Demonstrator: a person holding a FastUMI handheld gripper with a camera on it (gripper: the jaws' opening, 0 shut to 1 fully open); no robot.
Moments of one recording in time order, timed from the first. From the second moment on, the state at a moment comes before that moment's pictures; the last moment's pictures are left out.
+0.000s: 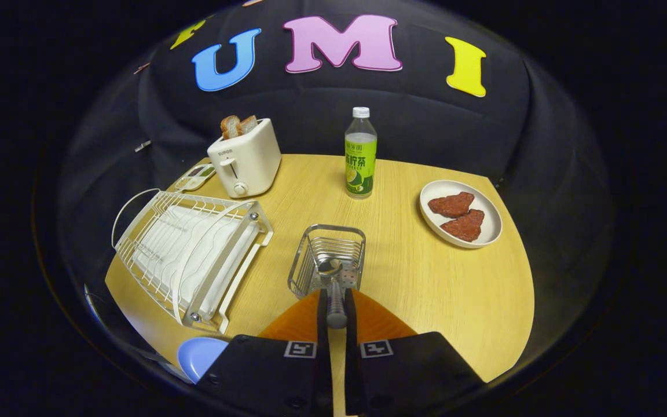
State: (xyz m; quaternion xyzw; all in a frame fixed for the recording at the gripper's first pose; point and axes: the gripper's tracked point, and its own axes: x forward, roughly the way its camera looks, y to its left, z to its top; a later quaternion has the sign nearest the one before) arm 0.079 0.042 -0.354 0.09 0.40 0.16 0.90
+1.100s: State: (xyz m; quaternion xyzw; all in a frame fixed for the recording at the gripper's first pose) arm -0.136 0.113 -0.293 0.14 0.42 0.30 0.85
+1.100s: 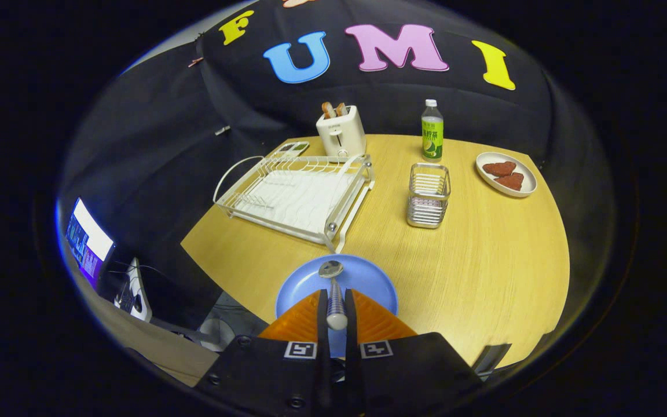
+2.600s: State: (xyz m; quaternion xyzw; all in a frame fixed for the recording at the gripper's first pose) arm -0.109 0.112 -0.277 0.08 0.40 0.27 0.87
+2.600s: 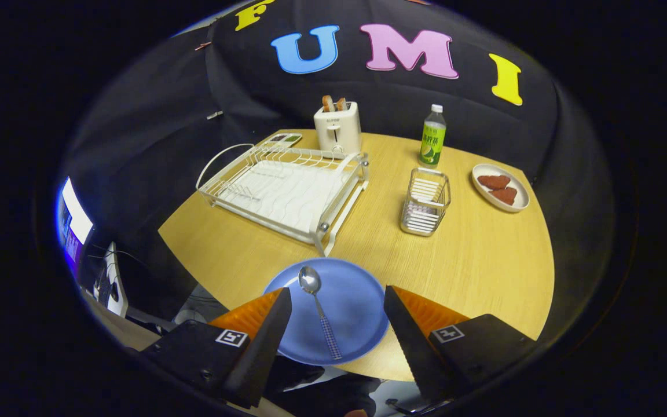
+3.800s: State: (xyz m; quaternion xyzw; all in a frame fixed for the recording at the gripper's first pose) arm 0.006 0.020 -0.019 0.10 0.13 0.16 0.97
